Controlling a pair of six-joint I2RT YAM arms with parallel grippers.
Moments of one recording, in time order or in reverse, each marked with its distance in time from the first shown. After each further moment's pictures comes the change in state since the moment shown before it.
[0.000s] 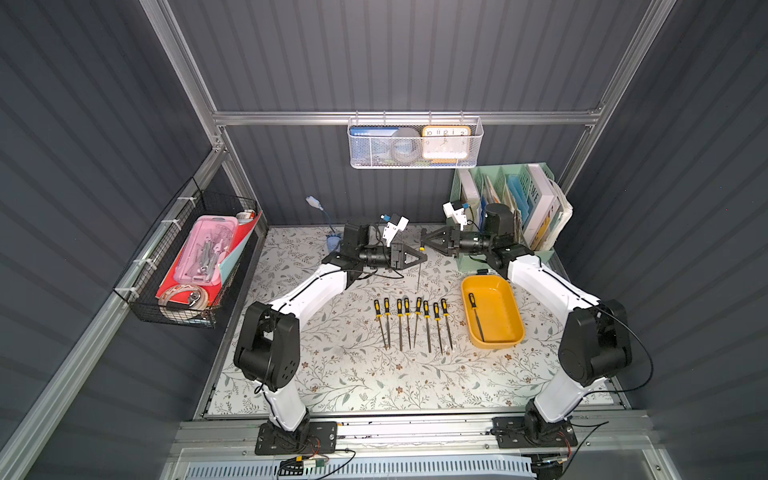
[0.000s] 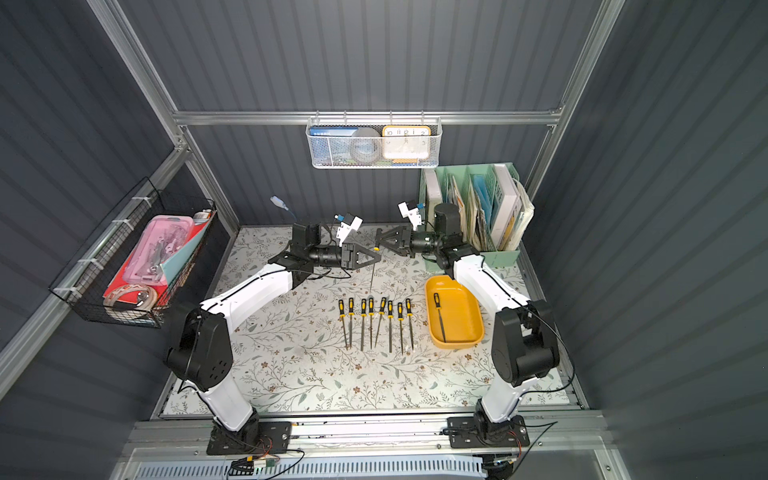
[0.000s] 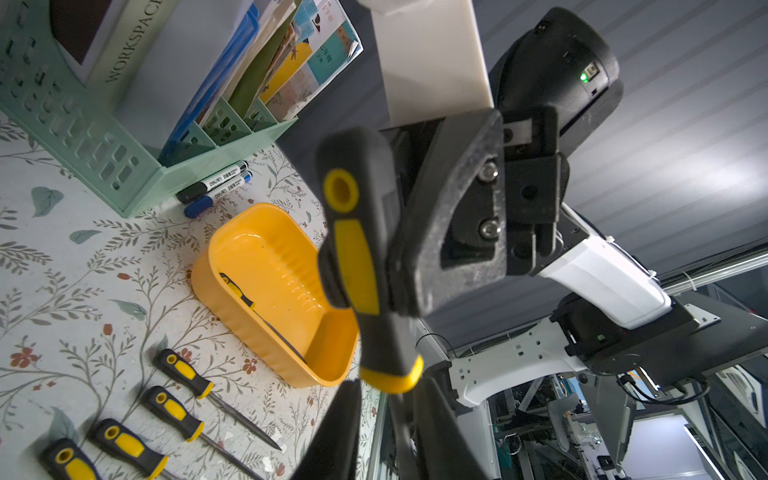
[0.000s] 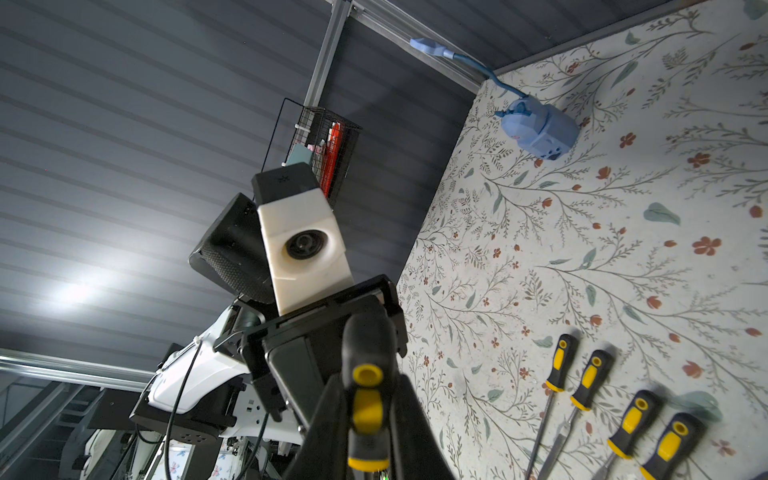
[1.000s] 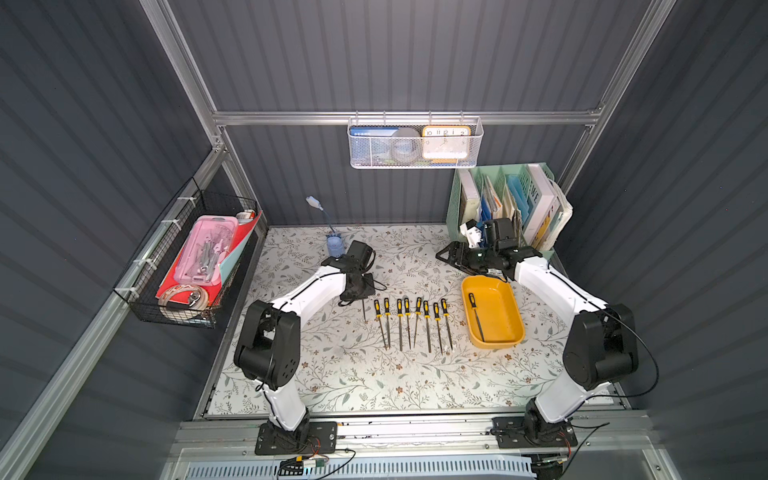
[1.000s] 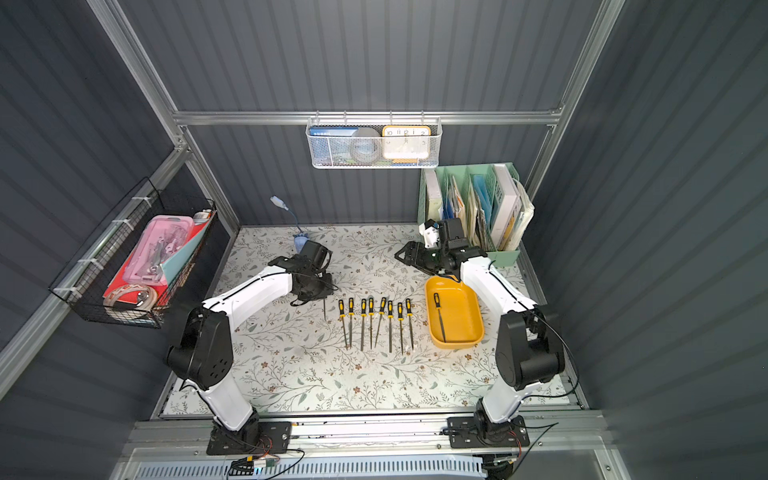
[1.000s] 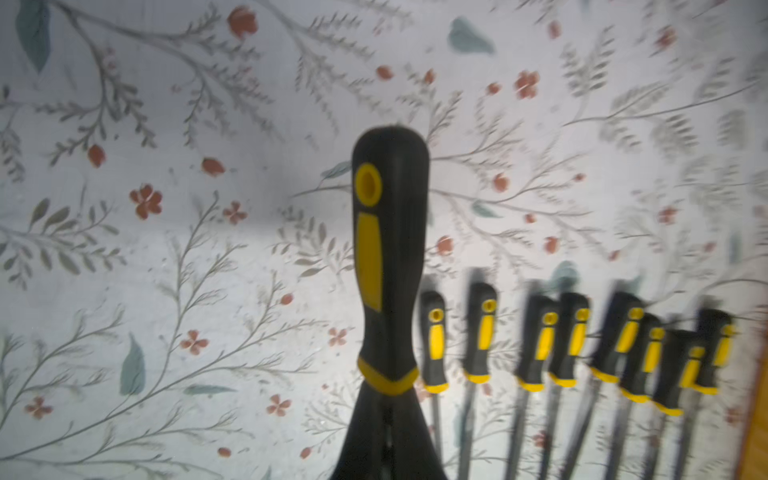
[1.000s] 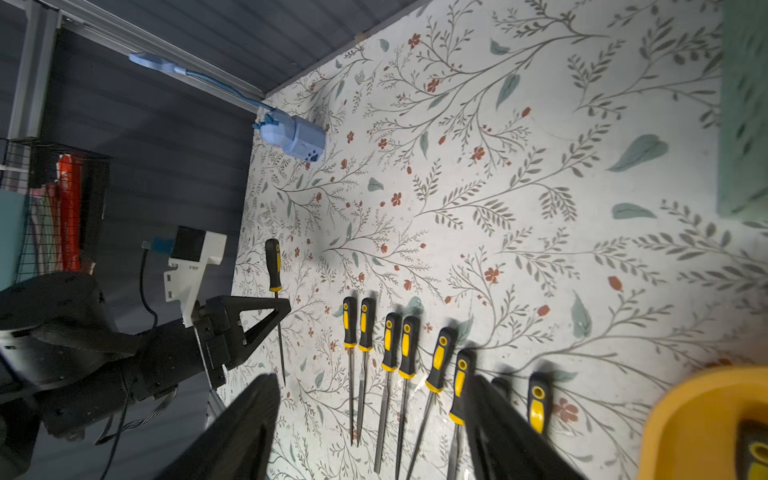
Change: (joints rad) left arm 0.014 0.019 -0.064 -0.785 -1.178 0.090; right arm -0.046 -0.035 -0.025 -0.512 0.492 -0.369
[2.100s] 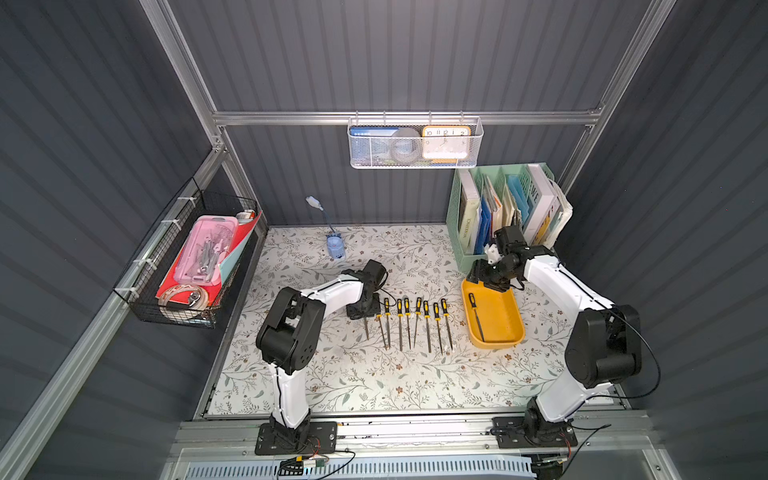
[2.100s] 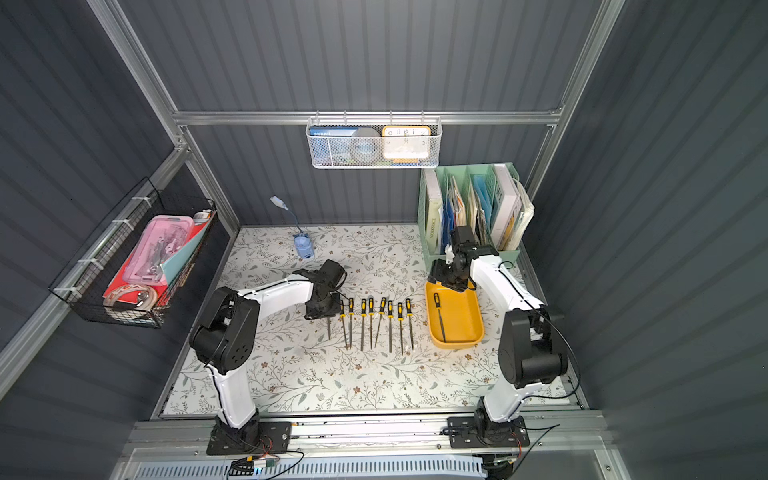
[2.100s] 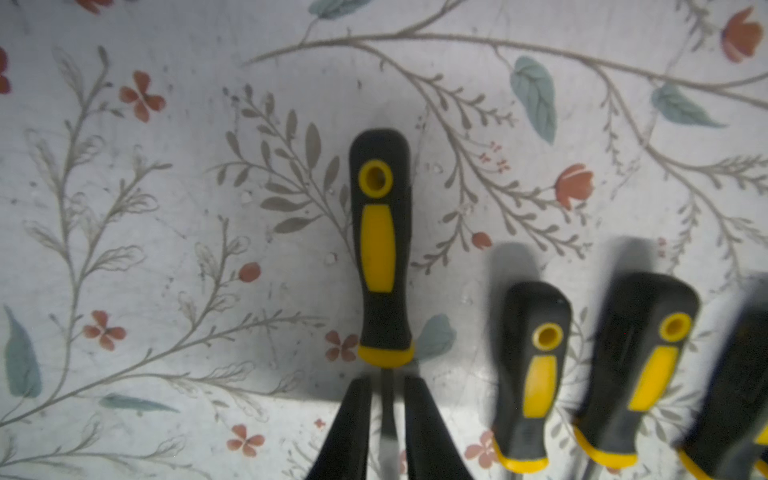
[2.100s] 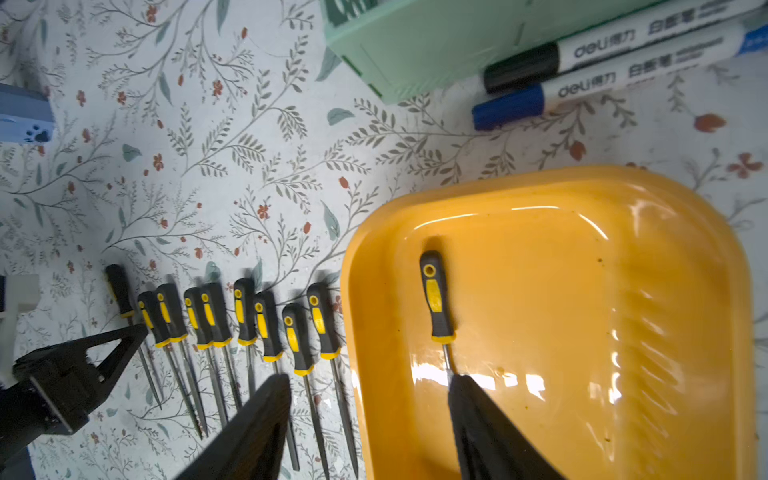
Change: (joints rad) left arm -0.075 0.143 -0.047 0.037 -0.066 -0.069; right arm -0.099 0.013 0.005 -0.387 0.362 -0.132
